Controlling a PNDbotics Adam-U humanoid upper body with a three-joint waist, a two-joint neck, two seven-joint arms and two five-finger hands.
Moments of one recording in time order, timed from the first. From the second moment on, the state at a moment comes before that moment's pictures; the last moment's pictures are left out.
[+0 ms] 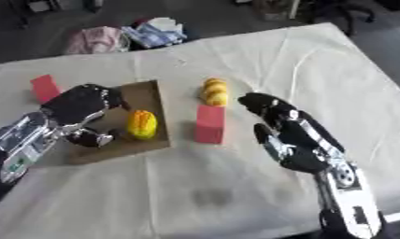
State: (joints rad) left arm -0.56 0.58 -0.47 -1.44 -1.03 -0.15 -0.14; right arm -0.23 -0.12 0.04 -1.67 -0.11 -0.30 0.64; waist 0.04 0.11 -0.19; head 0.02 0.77
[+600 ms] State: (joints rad) left arm -0.53 0.76 -0.27 -1.48 -0.82 0.07 -0.22; right arm -0.22 -0.12 0.03 -1.67 -0.10 -0.30 0.63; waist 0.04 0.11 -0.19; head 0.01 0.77
